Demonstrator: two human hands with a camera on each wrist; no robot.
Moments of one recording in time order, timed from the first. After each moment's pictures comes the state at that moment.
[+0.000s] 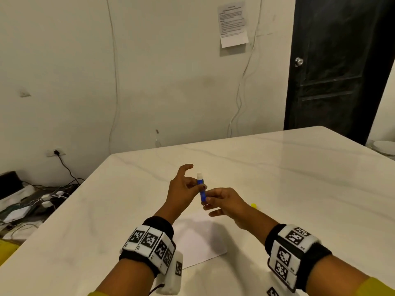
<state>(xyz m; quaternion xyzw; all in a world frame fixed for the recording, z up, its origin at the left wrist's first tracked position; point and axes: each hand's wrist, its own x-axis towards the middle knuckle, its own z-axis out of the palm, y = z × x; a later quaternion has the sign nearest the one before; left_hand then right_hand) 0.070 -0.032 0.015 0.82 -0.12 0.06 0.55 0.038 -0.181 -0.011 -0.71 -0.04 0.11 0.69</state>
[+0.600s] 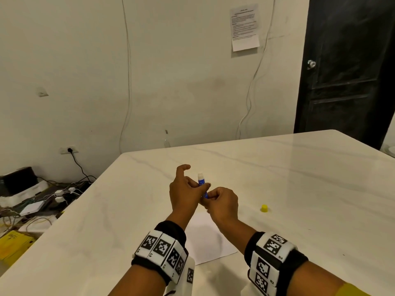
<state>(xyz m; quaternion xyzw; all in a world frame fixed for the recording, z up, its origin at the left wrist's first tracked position) 0.051 -0.023 0.022 0.81 -0.02 0.18 0.56 0.030 -0.107 -0.003 -0.75 0.12 -0.12 0.64</state>
